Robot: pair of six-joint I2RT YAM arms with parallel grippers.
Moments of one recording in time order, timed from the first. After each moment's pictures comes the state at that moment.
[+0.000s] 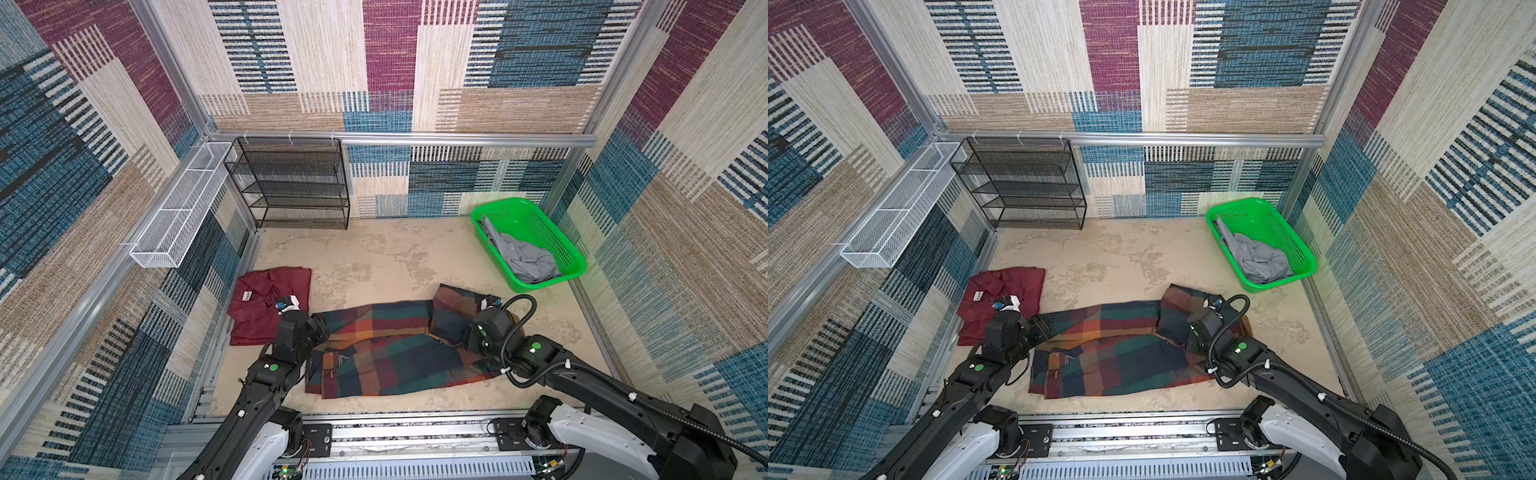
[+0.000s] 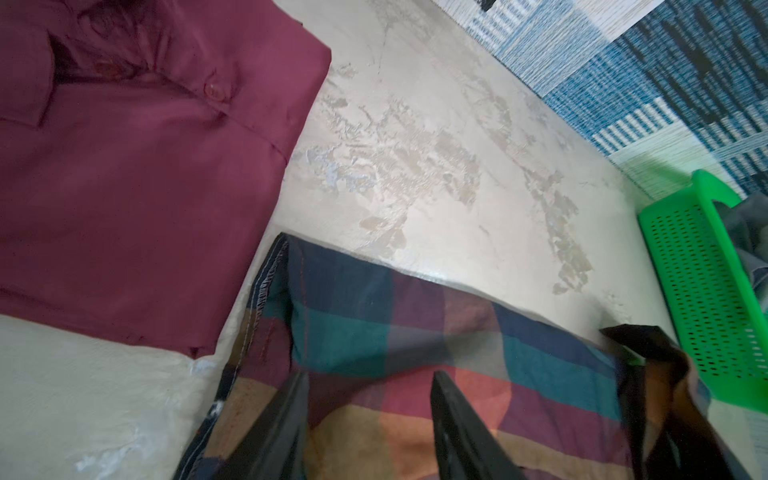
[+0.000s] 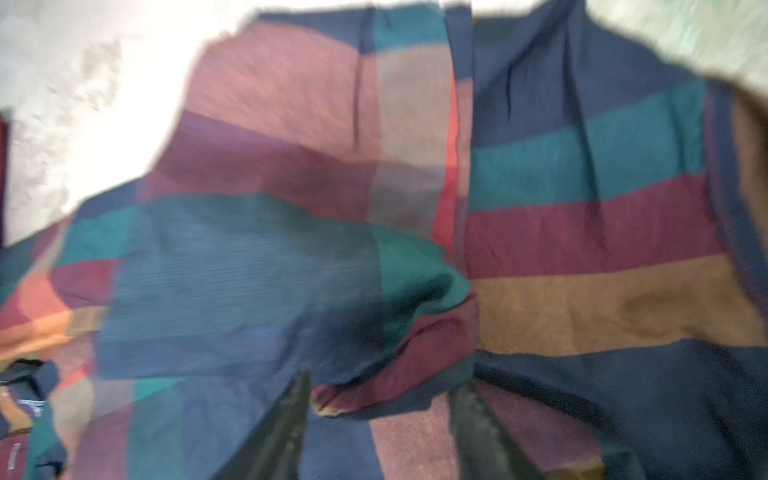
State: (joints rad) left arm -0.27 0.73 0.45 -0.35 -0.13 -0.70; right arm 0.70 0.94 0.59 -0.55 0.24 0.82
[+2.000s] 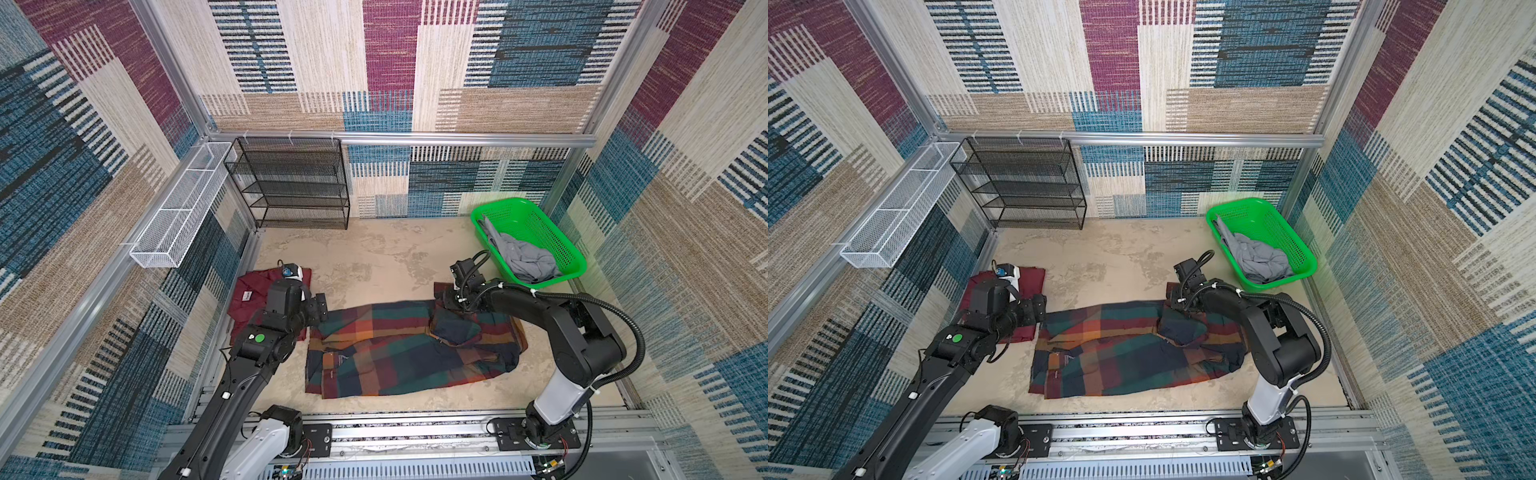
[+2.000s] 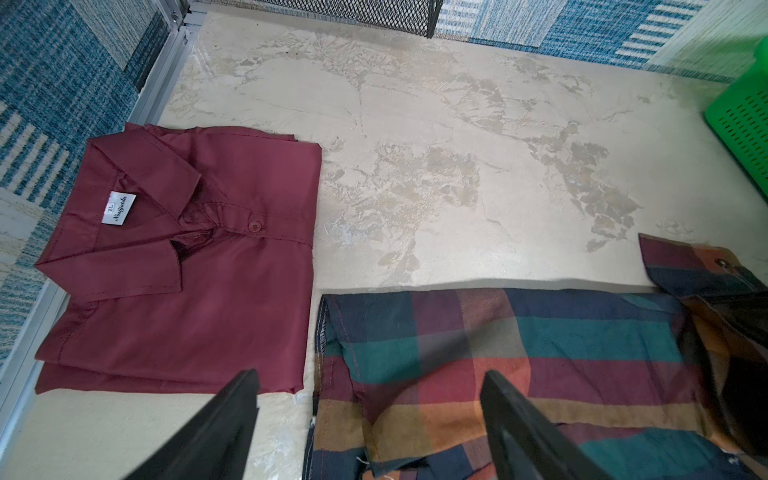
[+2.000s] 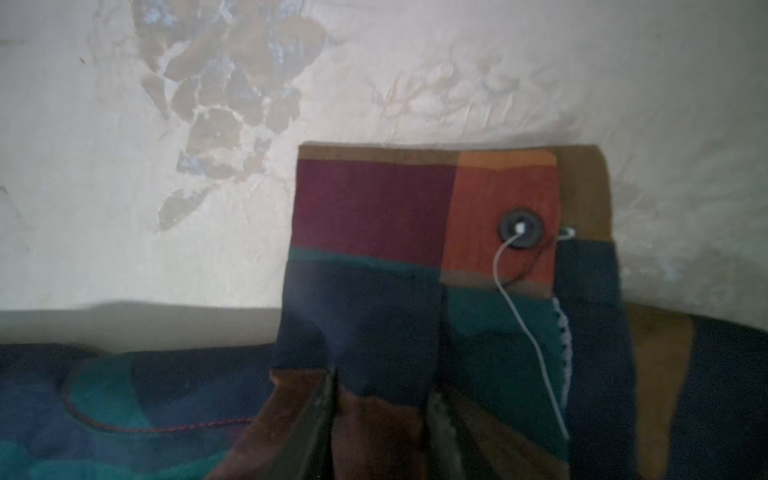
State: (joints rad) left arm -0.25 0.87 0.83 -0.67 -0.18 -0.29; right arm 0.43 1.72 0.98 -0.32 0.01 0.50
